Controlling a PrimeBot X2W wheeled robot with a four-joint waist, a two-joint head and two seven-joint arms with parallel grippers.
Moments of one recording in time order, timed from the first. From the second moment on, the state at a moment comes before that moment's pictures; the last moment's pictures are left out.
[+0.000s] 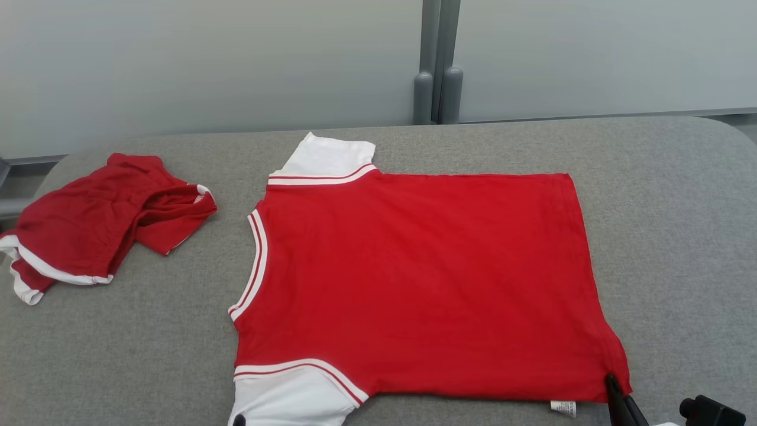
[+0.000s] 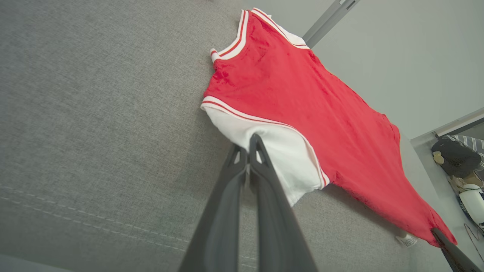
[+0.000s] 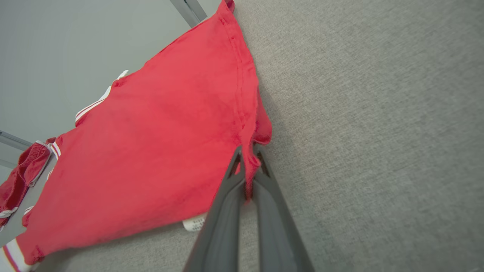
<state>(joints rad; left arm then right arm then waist) 0.37 0.24 -0.35 -0.07 -0.87 0.13 -0.18 0.17 -0.05 -0.03 0.32 0.60 0.13 -0.15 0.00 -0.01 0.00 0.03</state>
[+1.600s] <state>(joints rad) -0.29 0.09 -0.38 0.39 -0.83 -0.02 -0.24 -0.19 -0.05 0.03 0.51 1.13 0.13 -0.13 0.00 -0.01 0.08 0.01</state>
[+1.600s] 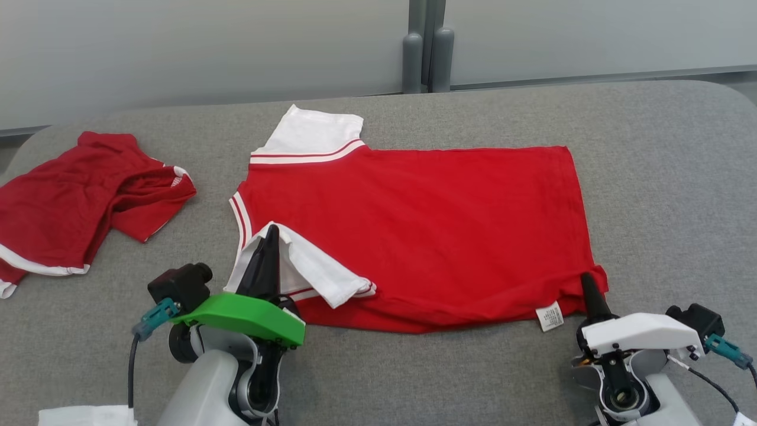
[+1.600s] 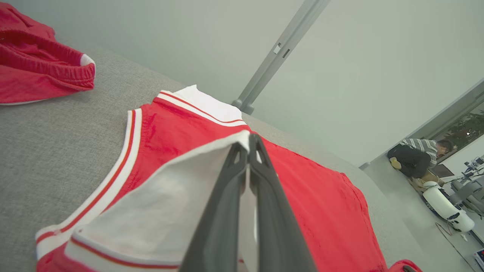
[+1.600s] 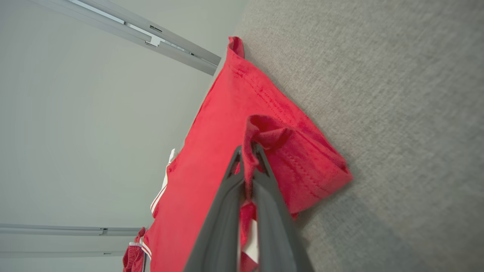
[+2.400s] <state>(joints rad) -0.35 0.05 -0.25 0.43 -0.71 -0.05 -0.26 -0.41 -0.05 0.05 0.61 1.14 0.13 -0.26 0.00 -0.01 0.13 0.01</state>
